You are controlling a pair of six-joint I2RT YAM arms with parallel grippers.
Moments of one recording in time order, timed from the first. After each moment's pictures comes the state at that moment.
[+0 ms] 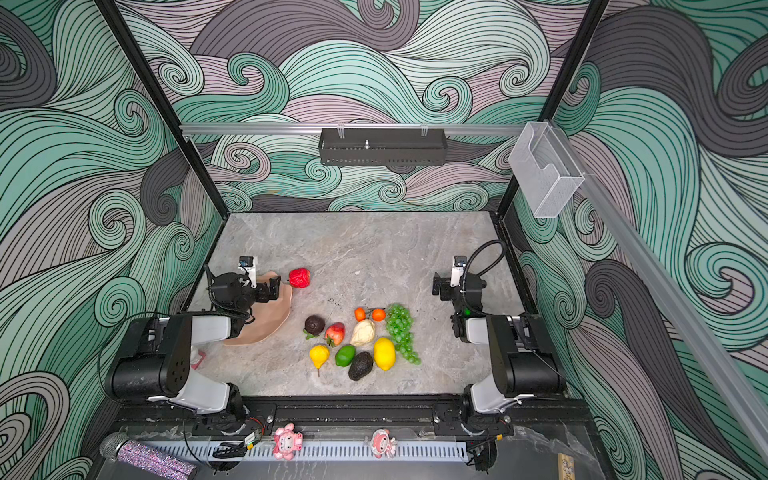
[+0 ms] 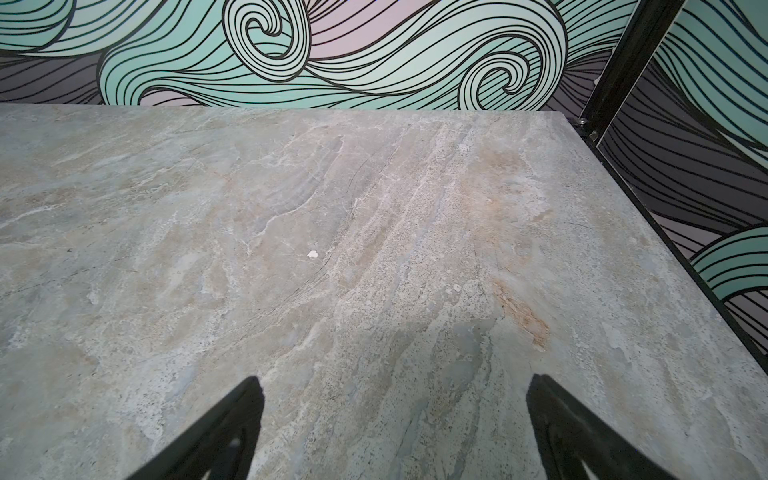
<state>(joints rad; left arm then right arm) 0.10 1.51 0.43 0.62 0.20 0.03 0.03 1.54 0.40 0.76 0.00 -0.04</state>
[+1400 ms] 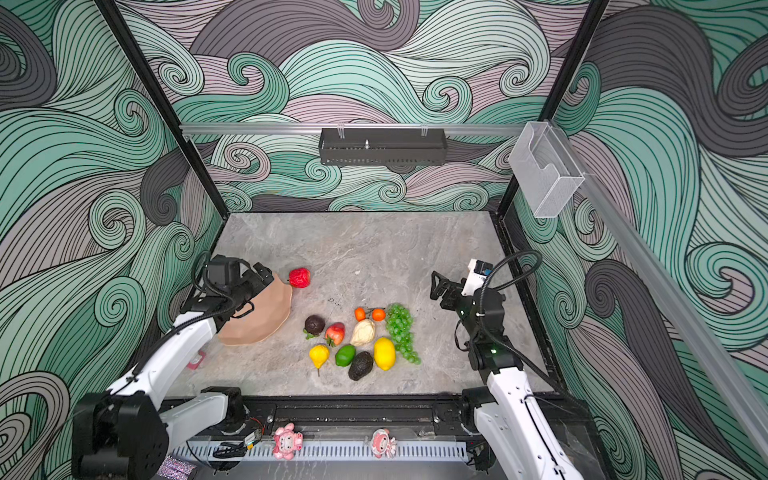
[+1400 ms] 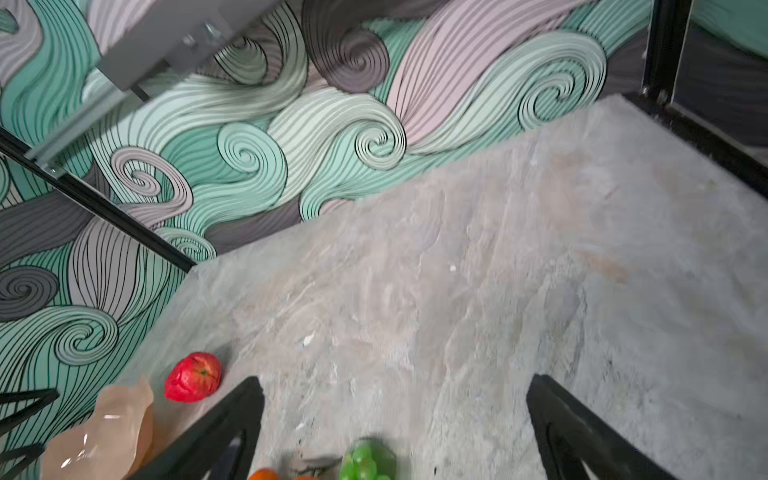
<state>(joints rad) -0.04 1.16 0.74 -0.35 -0.03 -0.75 0.14 0.70 0.47 -0.09 -0.11 0.42</state>
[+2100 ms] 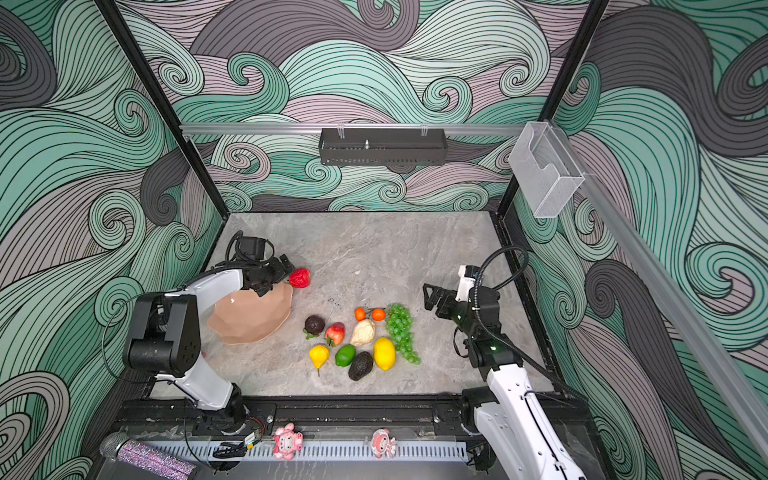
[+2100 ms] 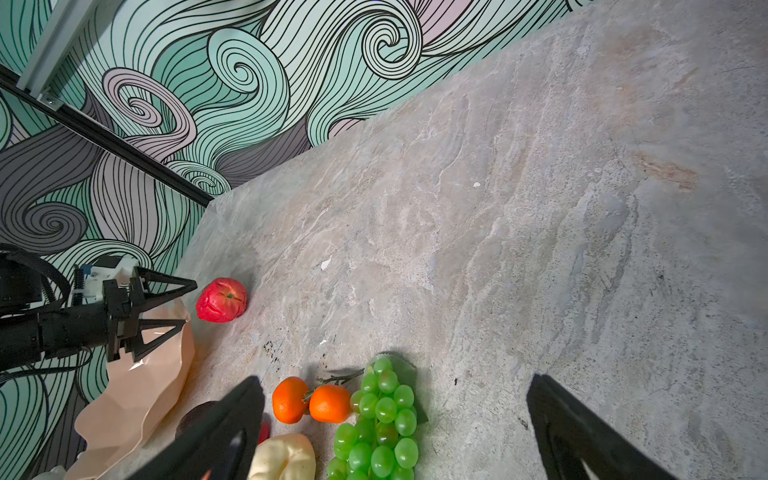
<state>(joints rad) -0.06 1.67 1.01 -0.34 0.13 -0.68 0.15 0.70 0.48 -0.22 -0.22 0.45</state>
